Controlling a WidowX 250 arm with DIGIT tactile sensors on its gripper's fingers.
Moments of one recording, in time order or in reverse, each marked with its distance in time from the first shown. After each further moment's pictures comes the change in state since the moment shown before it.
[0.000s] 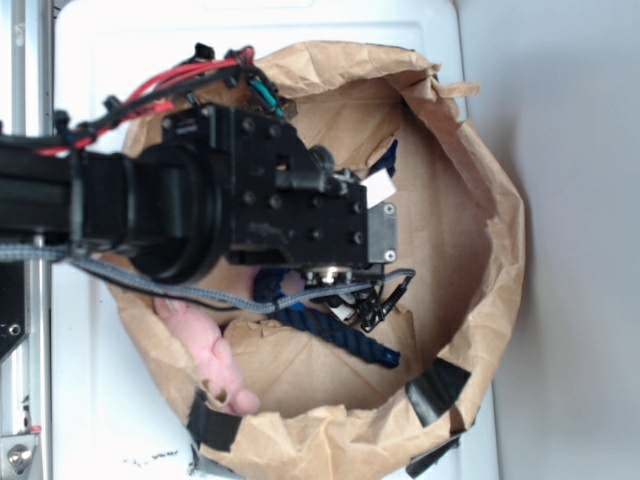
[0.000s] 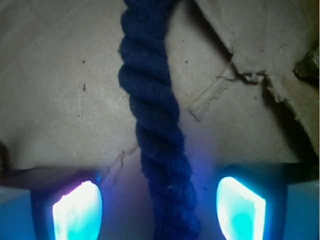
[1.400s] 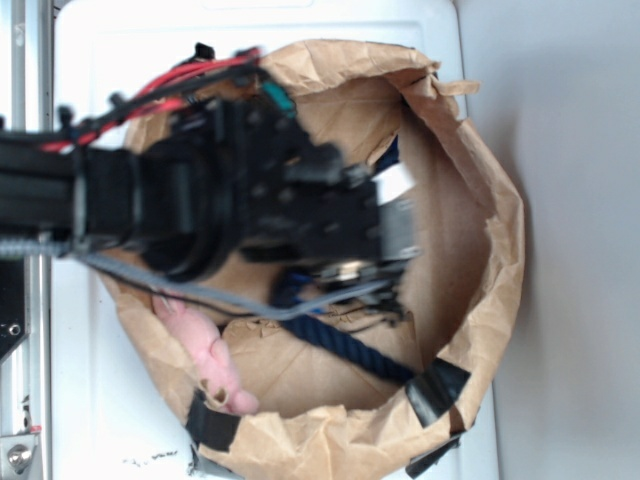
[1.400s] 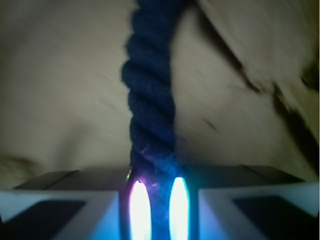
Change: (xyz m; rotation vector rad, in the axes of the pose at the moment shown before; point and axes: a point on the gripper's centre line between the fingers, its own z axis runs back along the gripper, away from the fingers) arm 0.023 -0.015 0.031 -0.075 -0.032 0.059
